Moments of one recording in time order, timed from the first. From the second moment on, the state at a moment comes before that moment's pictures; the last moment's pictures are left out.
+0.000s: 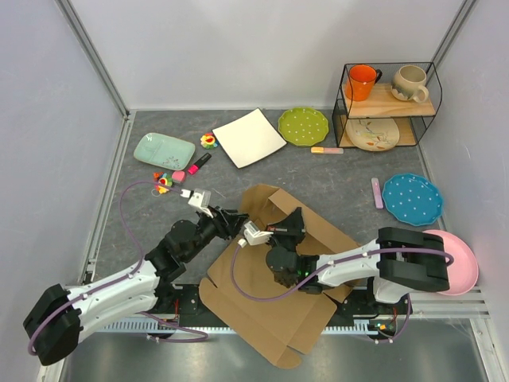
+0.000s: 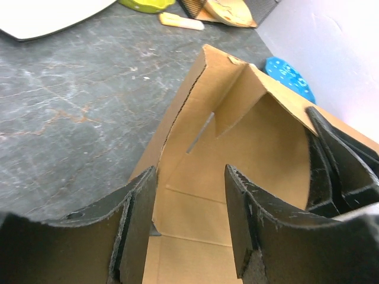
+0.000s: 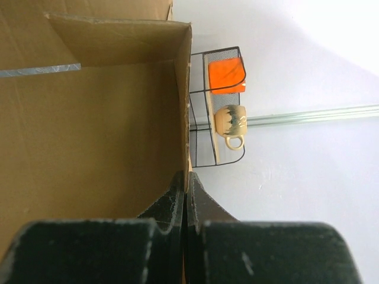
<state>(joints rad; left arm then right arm) -0.83 0.77 0.20 0.50 -0.13 -0.56 1.41 1.55 0.56 0.75 1.41 -1.11</state>
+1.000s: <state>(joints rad) -0.74 0.69 0.26 0.33 -0.52 -0.61 1.30 1.59 0.58 1.02 1.23 -1.49</state>
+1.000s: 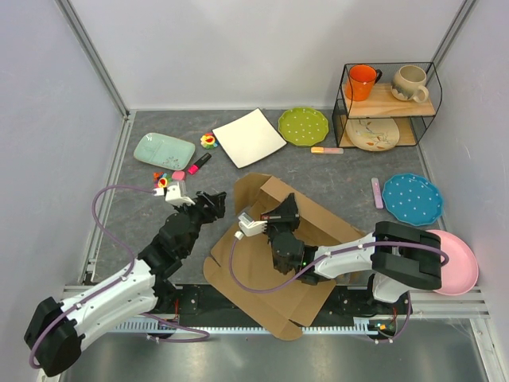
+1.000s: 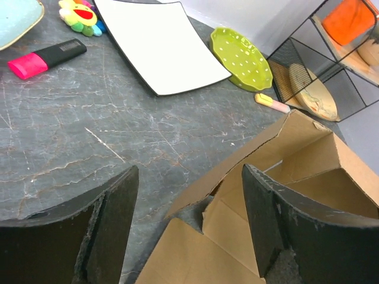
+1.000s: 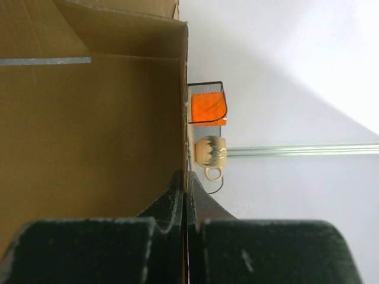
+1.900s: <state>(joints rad) -0.49 0.97 0.29 0.52 -0.10 -0.66 1.35 1.52 0.56 0.83 1.26 -1.22</state>
